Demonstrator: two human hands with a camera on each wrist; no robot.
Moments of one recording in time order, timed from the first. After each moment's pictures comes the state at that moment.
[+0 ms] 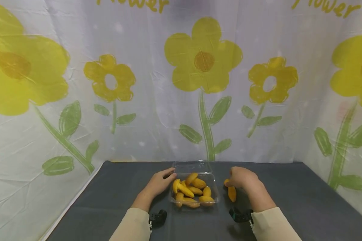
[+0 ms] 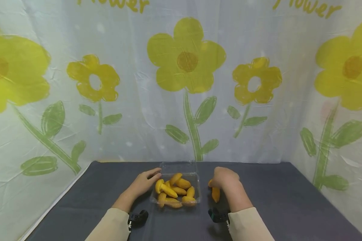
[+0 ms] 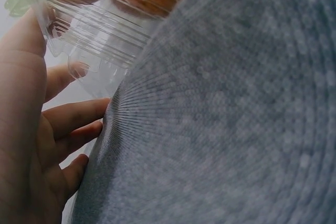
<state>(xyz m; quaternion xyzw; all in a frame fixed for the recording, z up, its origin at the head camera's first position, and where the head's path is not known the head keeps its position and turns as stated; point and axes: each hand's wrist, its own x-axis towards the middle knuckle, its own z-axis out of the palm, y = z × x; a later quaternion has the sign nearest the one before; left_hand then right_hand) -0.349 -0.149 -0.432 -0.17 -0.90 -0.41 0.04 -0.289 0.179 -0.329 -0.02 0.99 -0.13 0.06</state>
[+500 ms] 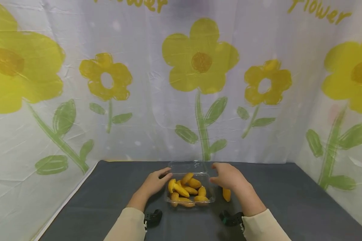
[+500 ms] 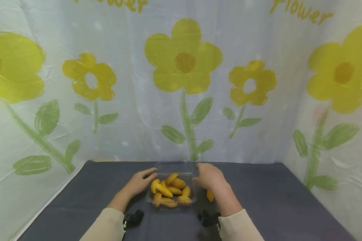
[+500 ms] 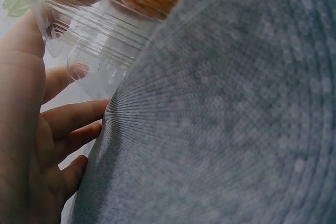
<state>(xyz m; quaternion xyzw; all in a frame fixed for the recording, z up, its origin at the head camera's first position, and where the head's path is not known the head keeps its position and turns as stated) -0.350 -0.147 -0.433 -0.16 -0.89 -0.41 0.05 -0.277 0.149 -0.322 -0.10 0.98 -0.18 -0.01</state>
